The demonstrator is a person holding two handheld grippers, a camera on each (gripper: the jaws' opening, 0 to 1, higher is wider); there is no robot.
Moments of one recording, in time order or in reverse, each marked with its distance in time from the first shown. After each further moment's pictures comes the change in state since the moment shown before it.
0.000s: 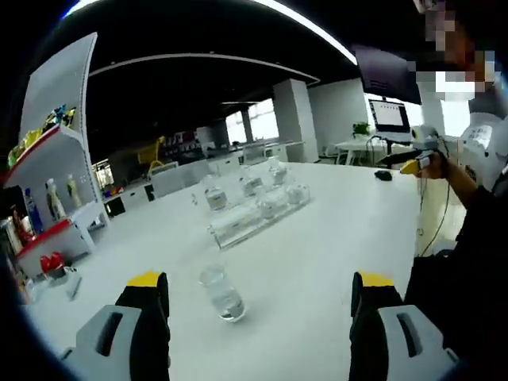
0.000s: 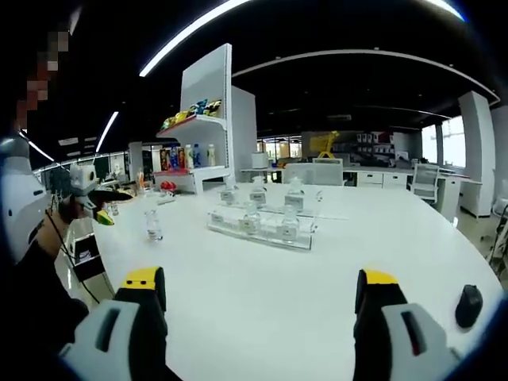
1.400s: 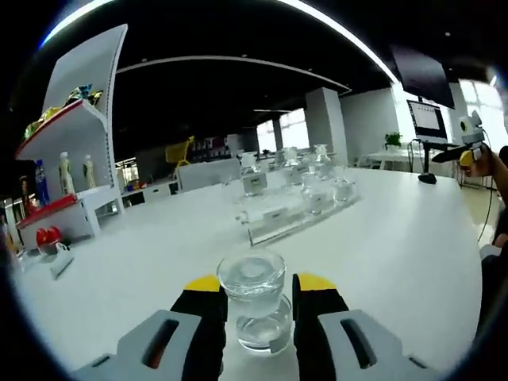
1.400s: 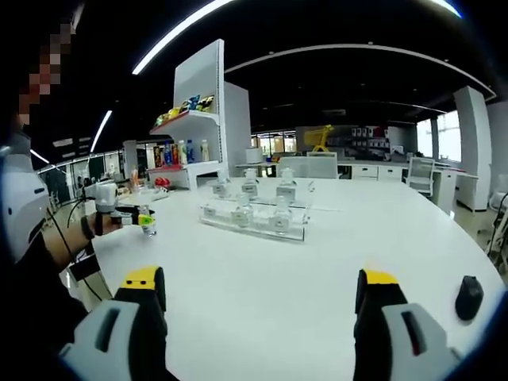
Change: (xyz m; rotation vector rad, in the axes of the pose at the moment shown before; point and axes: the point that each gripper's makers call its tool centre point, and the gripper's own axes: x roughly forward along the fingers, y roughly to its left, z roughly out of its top) left arm 0.088 0.036 -0.044 -0.122 -0.080 0.088; right arm 0.002 -0.011 -0.016 0.019 0.033 -0.024
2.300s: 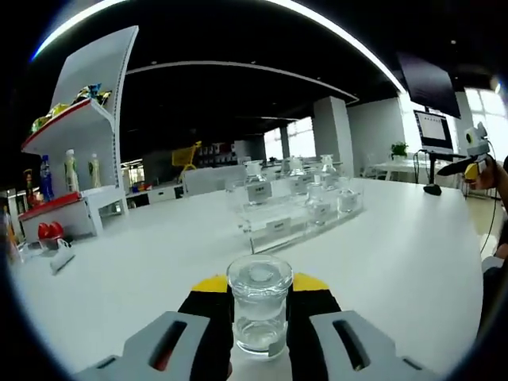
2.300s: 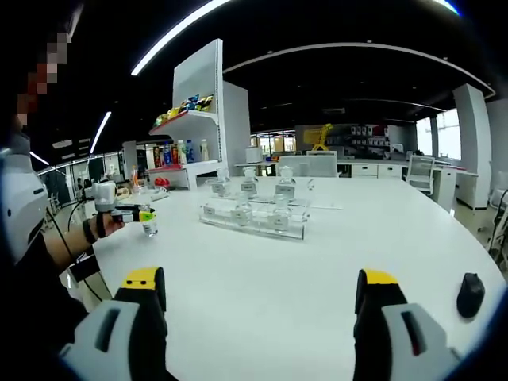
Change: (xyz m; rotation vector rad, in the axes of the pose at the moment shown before) left arm 0.003 -0.004 0.010 -0.036 -0.038 0.026; right arm 0.000 -0.003 -0.002 0.009 -0.002 -0.003
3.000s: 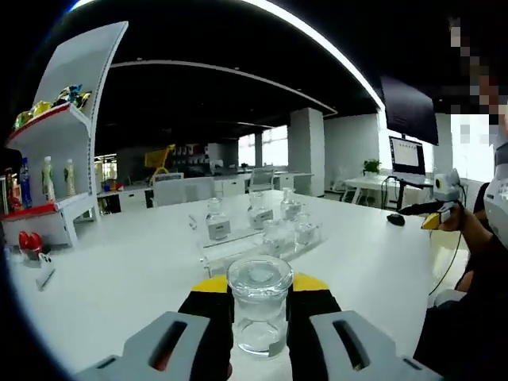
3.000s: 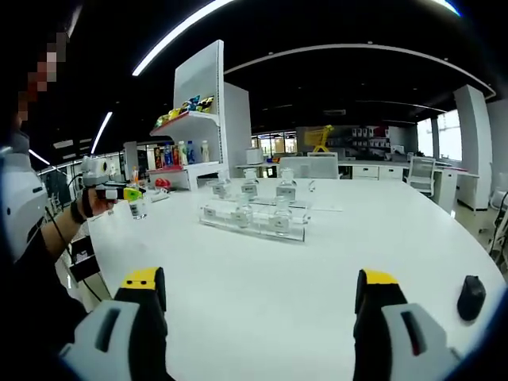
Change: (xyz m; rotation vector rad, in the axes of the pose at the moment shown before) left arm -0.027 -0.044 0.091 -0.059 -0.040 -0.188; right arm 0.002 0.001 0.003 -0.006 -0.007 0.007
